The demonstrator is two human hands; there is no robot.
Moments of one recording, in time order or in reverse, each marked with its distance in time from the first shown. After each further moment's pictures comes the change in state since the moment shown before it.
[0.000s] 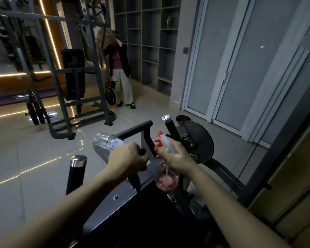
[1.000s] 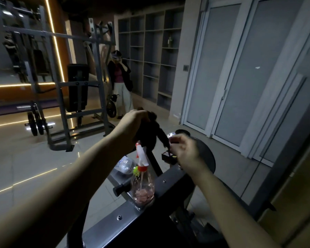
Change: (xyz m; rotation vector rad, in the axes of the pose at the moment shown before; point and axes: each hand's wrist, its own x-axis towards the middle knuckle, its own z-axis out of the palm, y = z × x) left_hand 0.032 0.039 -0.126 -1.365 -0.076 -0.038; right_hand 0.021 -0.060 -0.005 -0.007 0.291 -0.017
